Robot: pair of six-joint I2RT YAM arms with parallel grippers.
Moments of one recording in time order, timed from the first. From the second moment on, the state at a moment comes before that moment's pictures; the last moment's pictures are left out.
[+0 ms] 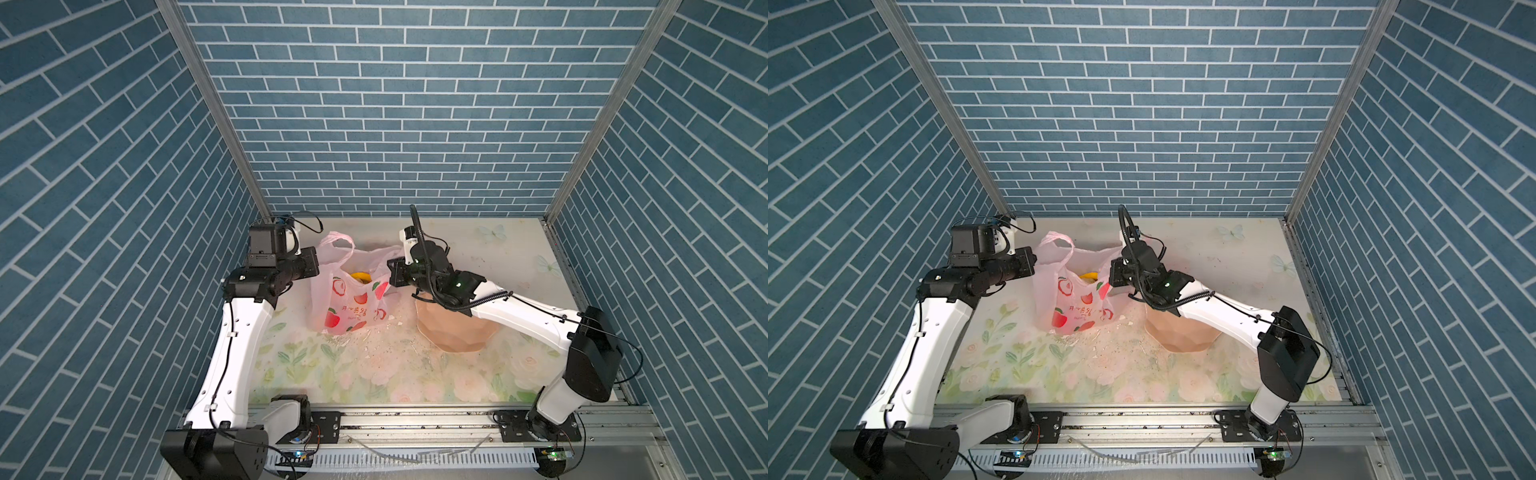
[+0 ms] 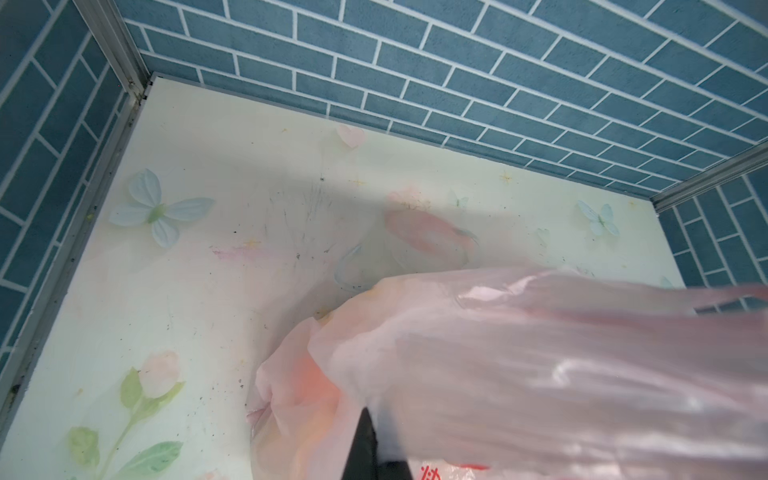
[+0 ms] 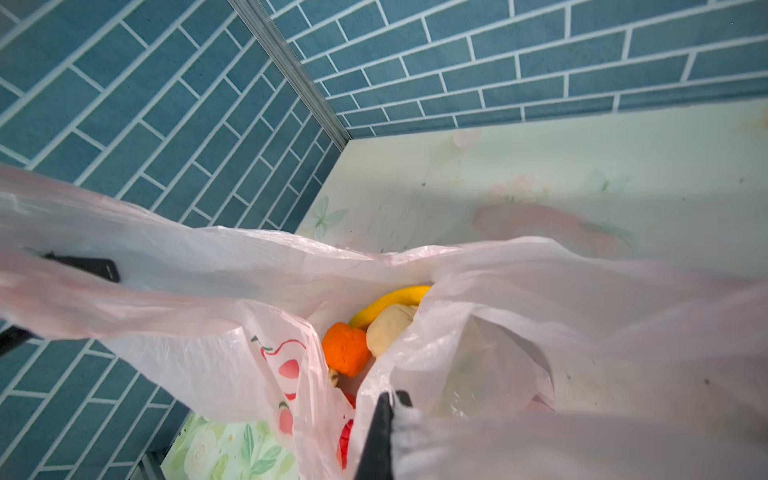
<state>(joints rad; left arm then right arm) 0.01 1.15 1.28 -0.82 0.23 -0.24 0.93 1.67 1.37 -0.13 0.05 0.54</state>
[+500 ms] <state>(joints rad) 0.11 1.07 1.13 -0.78 0.41 -0.32 0.89 1.69 1.36 -0.15 -0.12 0.40</state>
